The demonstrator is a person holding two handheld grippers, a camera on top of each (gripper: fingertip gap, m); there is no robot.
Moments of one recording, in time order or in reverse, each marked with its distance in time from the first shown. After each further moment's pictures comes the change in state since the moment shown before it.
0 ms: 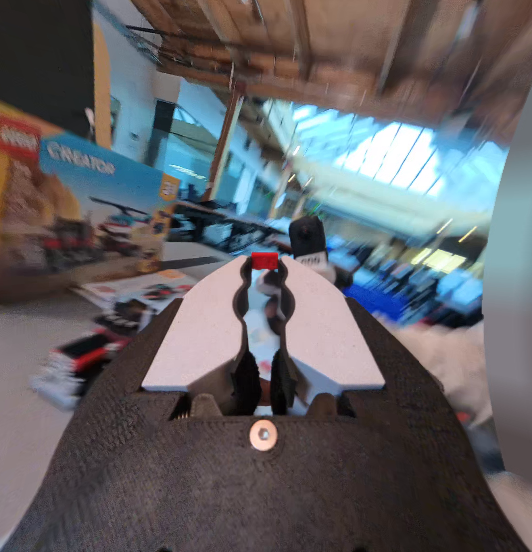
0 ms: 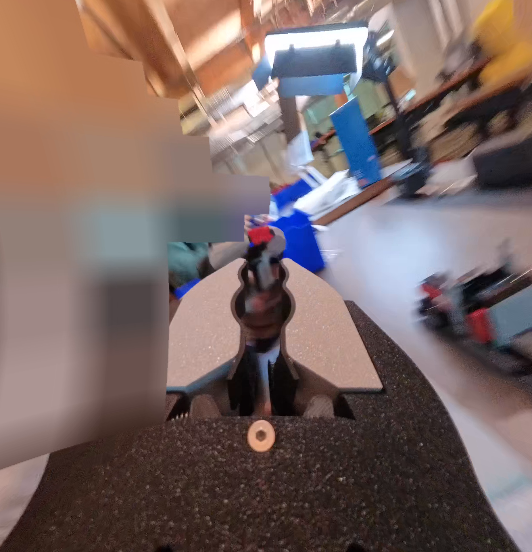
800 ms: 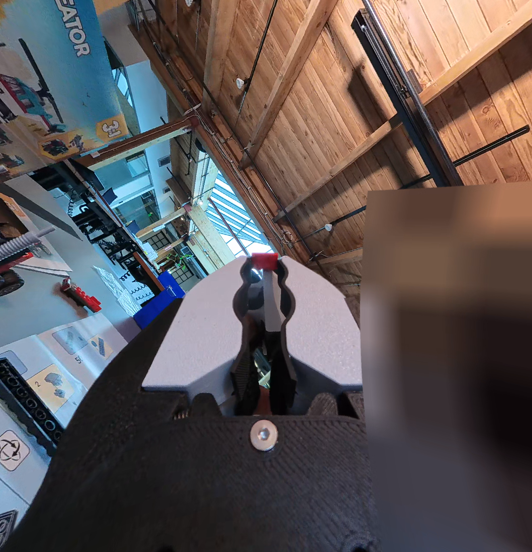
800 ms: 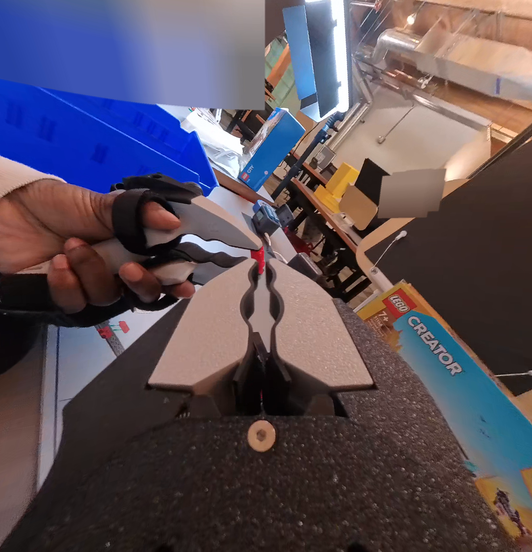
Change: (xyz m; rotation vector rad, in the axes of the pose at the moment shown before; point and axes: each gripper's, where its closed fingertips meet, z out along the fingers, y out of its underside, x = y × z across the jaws) left arm -0.006 -0.015 -0.002 0.259 0.224 -0.892; right arm -0.005 -0.014 0.031 -0.261 0.328 -1.216
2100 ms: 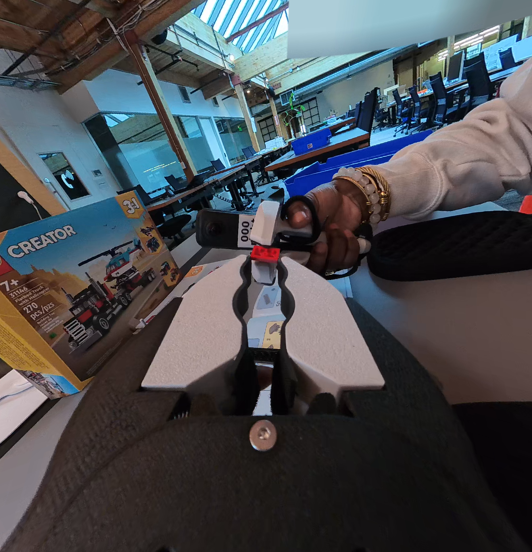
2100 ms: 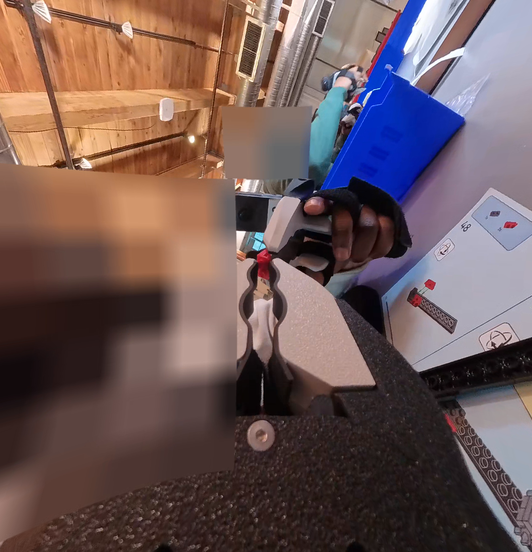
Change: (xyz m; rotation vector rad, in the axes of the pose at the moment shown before) left arm -0.022 0.048 -0.020 -0.637 -0.069 1.403; right arm -0.039 0.015 -0.024 0.100 -0.932 1.831
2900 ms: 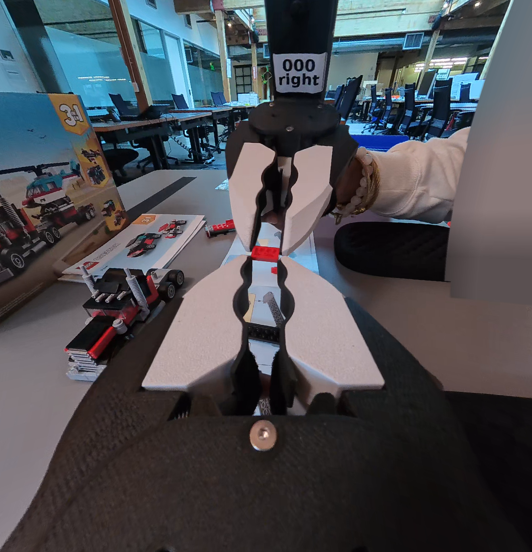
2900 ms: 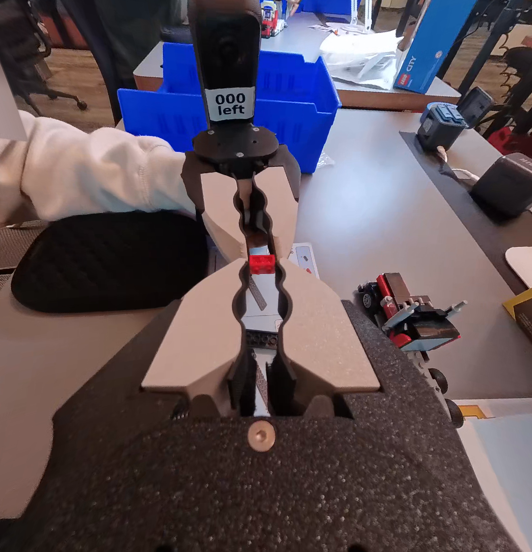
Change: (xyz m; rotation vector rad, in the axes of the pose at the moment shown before) left arm 0.006 0.024 0.002 -0.127 0.095 -0.287; right arm 0.020 0.004 -0.013 -0.427 0.626 -1.169
